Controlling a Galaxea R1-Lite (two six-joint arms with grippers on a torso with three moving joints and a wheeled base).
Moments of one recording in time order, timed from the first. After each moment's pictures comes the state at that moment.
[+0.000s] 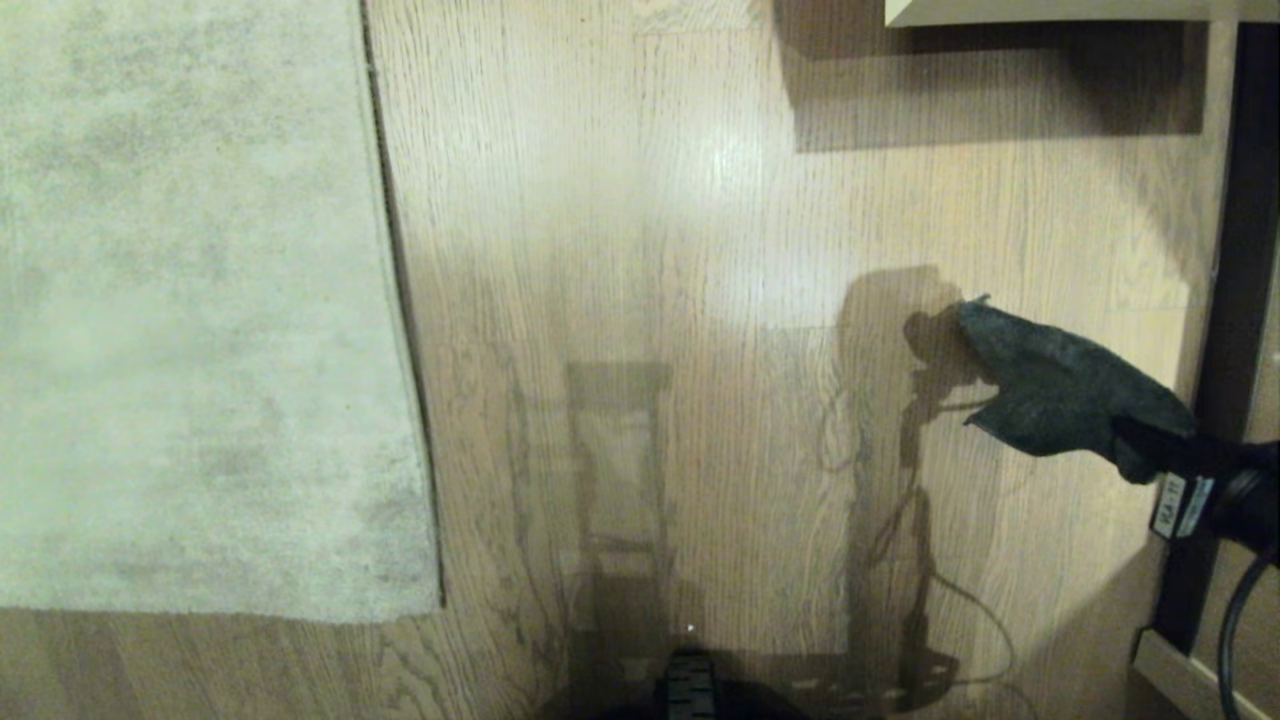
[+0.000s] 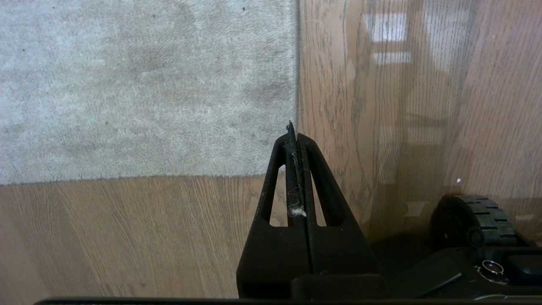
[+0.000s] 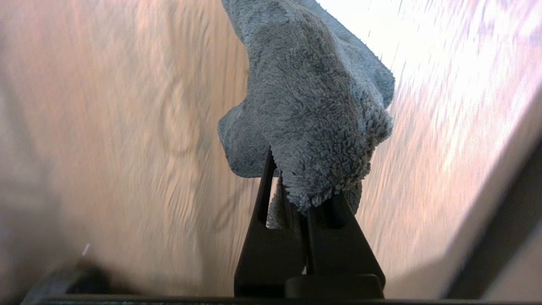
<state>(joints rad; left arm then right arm) 0.00 0.00 0.00 0.00 -0.02 0.01 0.06 1.24 -0.29 -0.86 0.02 -0.11</state>
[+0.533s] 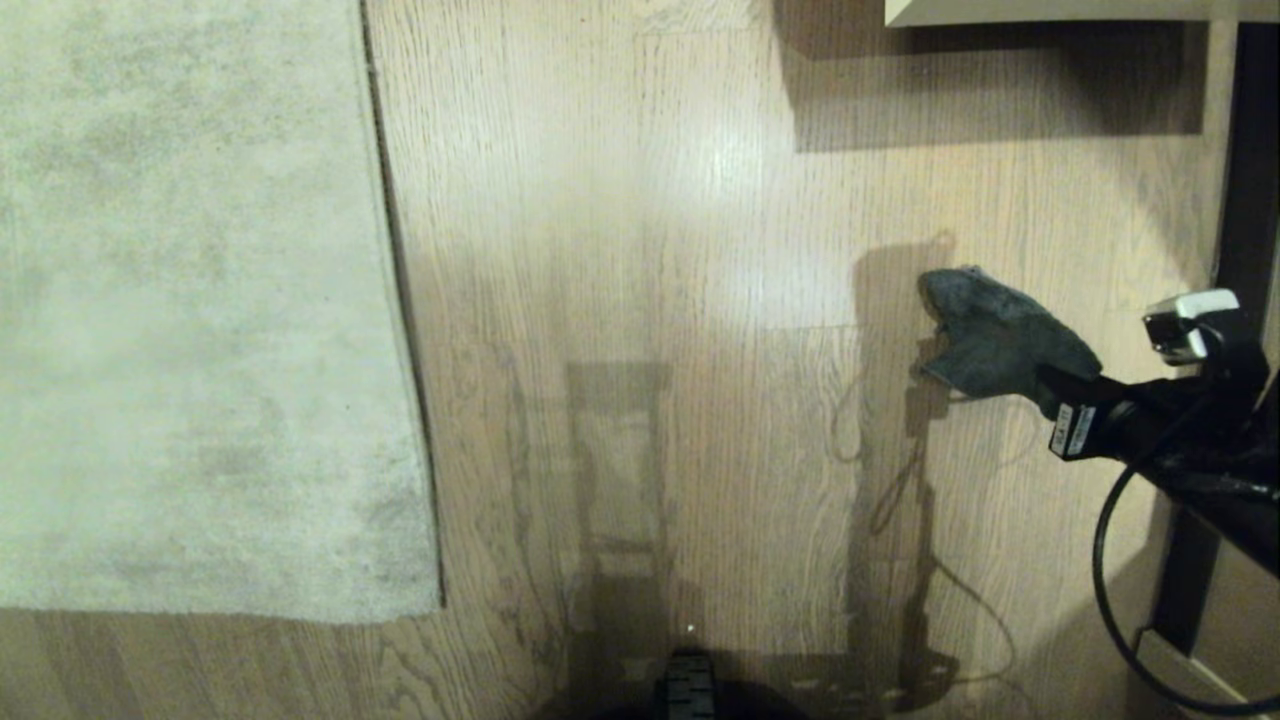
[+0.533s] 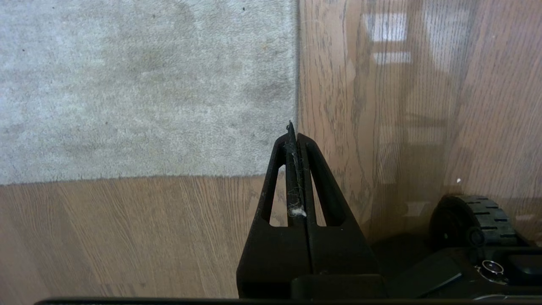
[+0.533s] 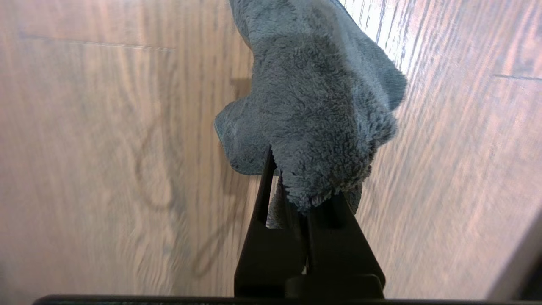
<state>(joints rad) 0.00 0.00 0.00 0.00 -0.02 0.01 0.05 1.60 -0.40 -1.16 0.01 -0.11</state>
